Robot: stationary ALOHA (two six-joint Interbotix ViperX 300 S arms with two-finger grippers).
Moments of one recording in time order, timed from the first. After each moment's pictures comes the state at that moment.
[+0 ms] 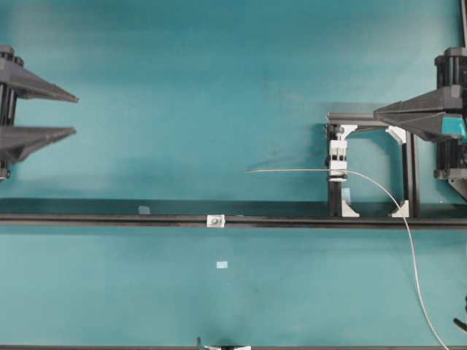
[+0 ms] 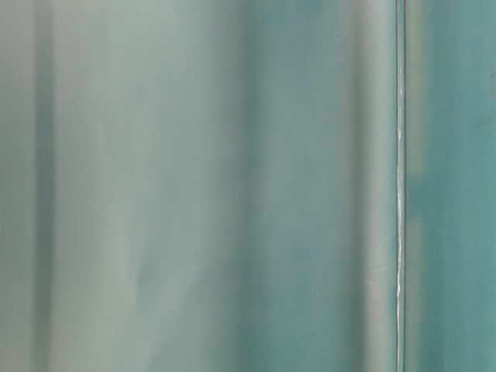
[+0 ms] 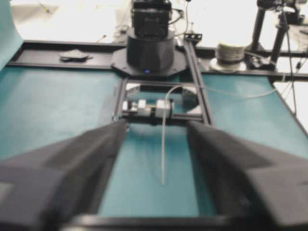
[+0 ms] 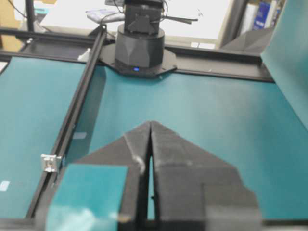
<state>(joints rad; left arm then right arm) -0.01 -0.99 1.29 -0.03 -0.35 0.00 -0.02 -0.96 1.27 0.00 -0.33 0.07</state>
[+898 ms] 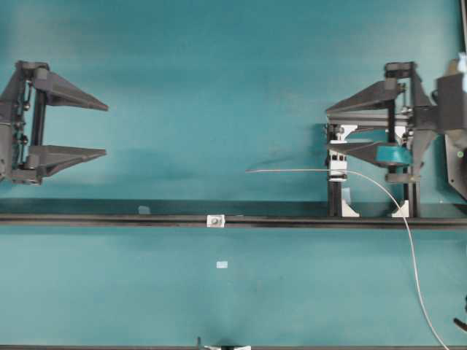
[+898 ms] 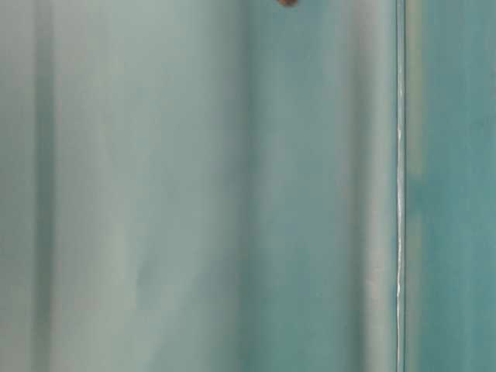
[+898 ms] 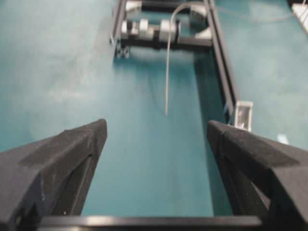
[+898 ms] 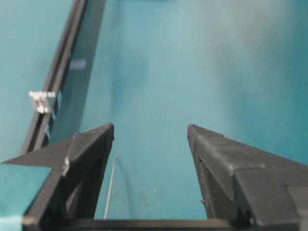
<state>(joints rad) -0.01 -0.74 1.29 -0.03 -0.35 -0.02 -0.02 -0.57 1.16 0.00 -0.33 0.10</state>
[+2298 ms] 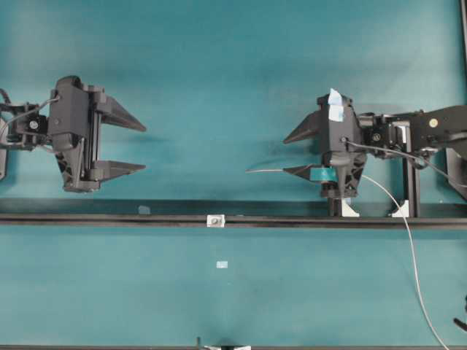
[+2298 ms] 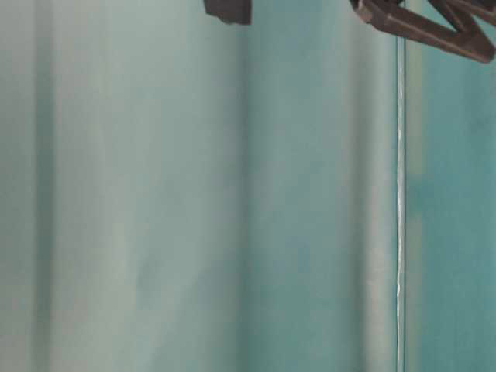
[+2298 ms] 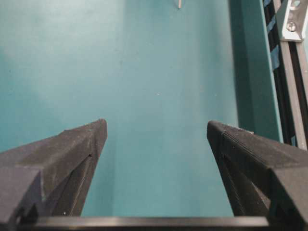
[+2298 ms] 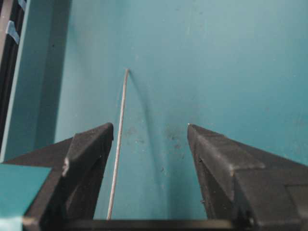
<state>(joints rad) -0.01 -0.28 1.18 -0.03 -0.37 -0.02 0.01 -0.08 0.99 0.00 -0.25 0.16</state>
